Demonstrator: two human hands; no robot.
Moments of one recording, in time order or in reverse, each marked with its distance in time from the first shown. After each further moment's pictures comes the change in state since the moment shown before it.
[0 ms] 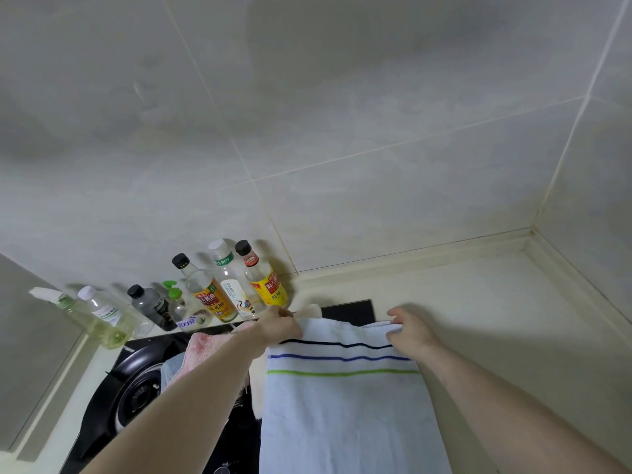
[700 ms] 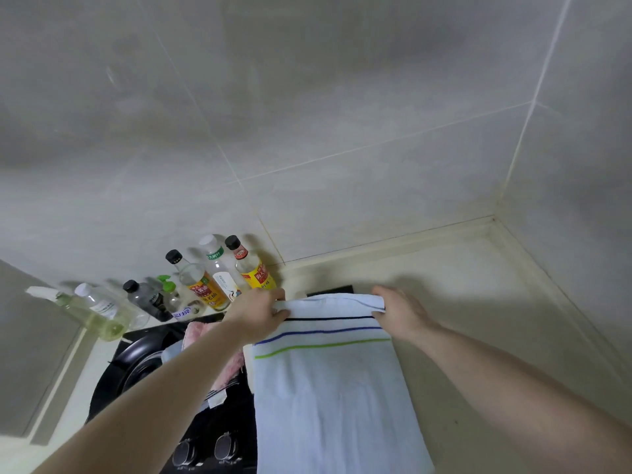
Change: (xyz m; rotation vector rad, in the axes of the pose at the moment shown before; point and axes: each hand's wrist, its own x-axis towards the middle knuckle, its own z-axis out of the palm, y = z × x) left_hand -0.055 0.008 -0.019 0.788 0.291 0.598; right_hand -0.062 -0.031 -0.050 -0.378 0.148 -0.305
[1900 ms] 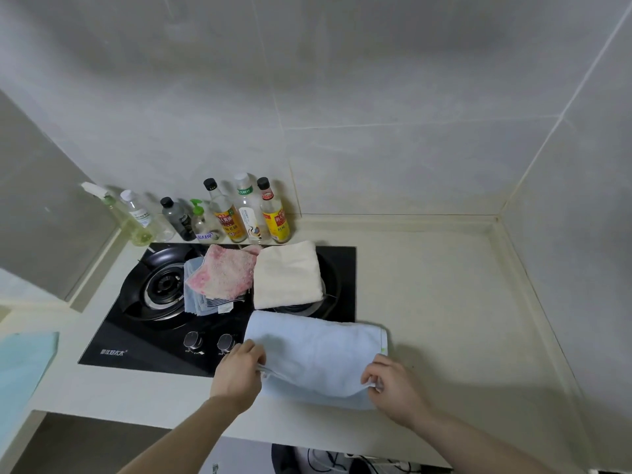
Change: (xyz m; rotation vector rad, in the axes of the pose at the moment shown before) left_hand -0.236 0.049 0.132 -0.200 -0.018 -0.388; right_hand -0.221 0.015 0.037 0.010 -0.304 -0.200
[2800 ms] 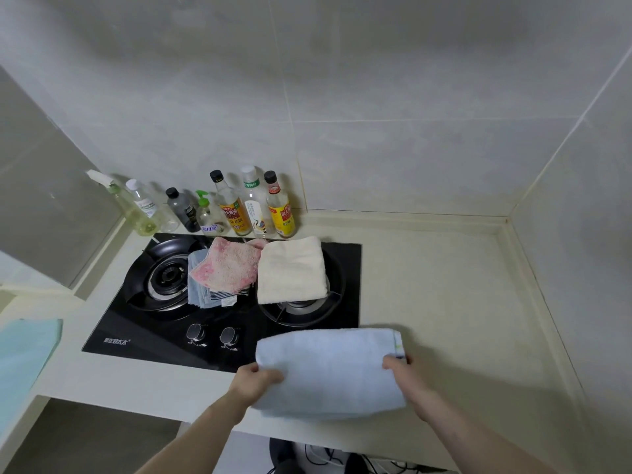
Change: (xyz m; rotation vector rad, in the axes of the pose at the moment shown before) left_hand -0.013 0.020 0.006 -1.049 -0.341 -0.683; right_hand 0.013 -0.014 -0.019 0.945 0.049 0.832
